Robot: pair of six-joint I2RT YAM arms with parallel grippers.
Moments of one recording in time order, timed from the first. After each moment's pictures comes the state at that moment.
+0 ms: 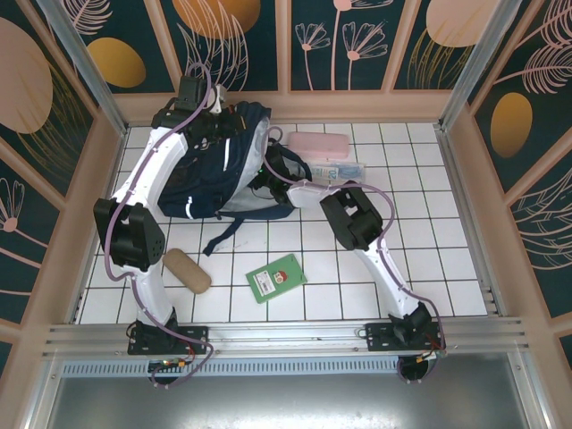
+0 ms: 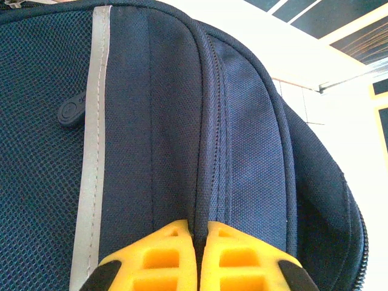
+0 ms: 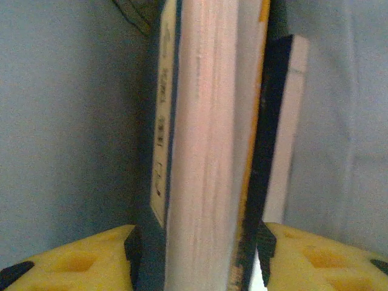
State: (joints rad) left arm -0.24 1.92 1.91 -0.72 0.39 -0.55; right arm 0.71 2.49 1.80 0.39 -0.28 1.27
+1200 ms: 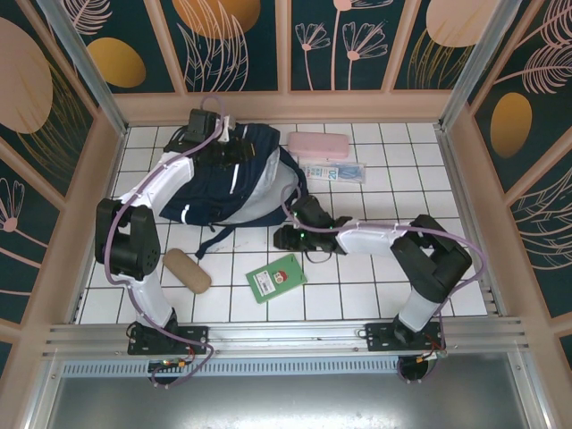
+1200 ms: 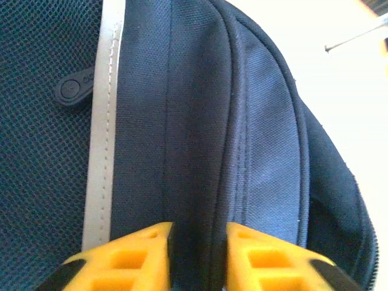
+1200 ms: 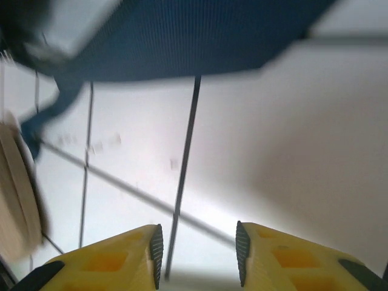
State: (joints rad) left arm -0.26 1.83 1.49 -0.41 0.46 -0.53; right arm 0.84 1.68 0.84 -0.05 -0.25 0.75
